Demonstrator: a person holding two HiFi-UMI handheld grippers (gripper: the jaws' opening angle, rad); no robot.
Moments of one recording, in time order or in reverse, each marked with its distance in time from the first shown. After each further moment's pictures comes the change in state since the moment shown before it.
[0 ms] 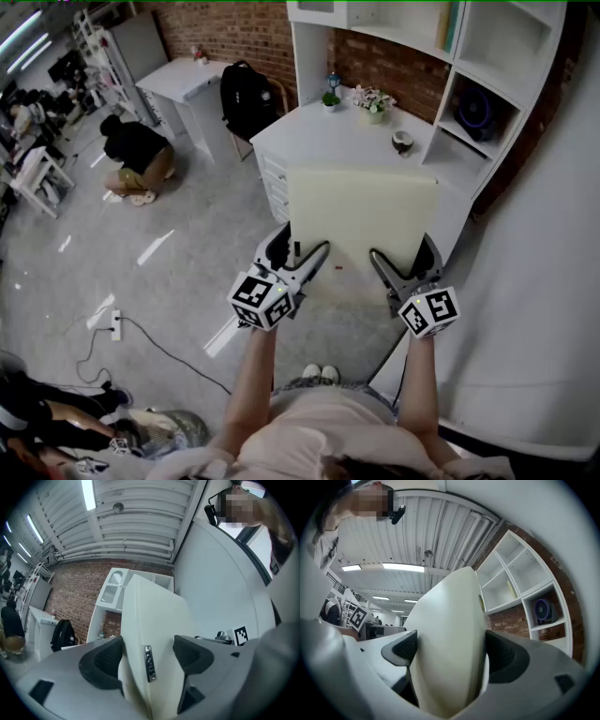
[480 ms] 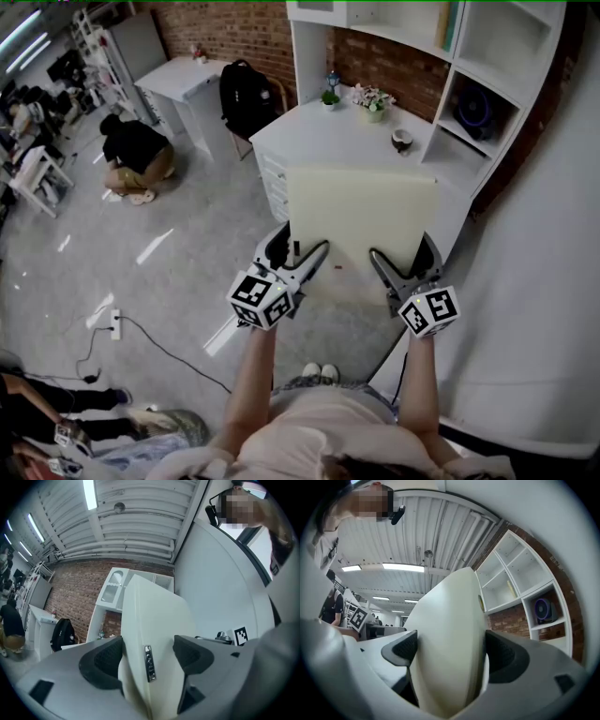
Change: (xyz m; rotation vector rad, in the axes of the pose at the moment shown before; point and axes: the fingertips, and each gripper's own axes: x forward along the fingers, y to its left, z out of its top) left arm -0.004 0.003 0.000 -0.010 0.000 -0.001; right arm 0.002 0.005 0.001 -0.019 0.002 0.007
